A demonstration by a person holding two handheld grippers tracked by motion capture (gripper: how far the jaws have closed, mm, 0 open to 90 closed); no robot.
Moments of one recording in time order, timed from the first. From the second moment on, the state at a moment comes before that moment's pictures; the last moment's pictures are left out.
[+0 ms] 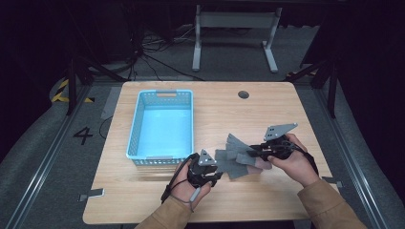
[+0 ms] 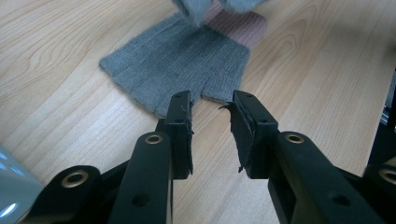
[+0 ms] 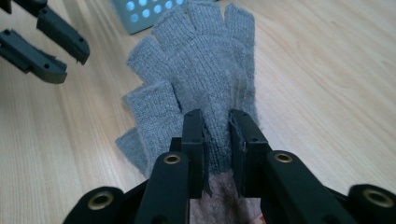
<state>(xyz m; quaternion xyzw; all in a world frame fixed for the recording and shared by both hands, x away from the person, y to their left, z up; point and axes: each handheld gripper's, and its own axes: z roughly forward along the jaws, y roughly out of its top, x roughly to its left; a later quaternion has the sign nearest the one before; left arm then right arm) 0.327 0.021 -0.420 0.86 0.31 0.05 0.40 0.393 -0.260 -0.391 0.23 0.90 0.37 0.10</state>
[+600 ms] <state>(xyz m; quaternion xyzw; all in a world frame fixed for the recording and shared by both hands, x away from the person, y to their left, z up) 0.328 0.021 -0.424 0.86 0.31 0.05 0.39 0.388 -0.241 -0.425 0.21 0.91 0.35 0.09</state>
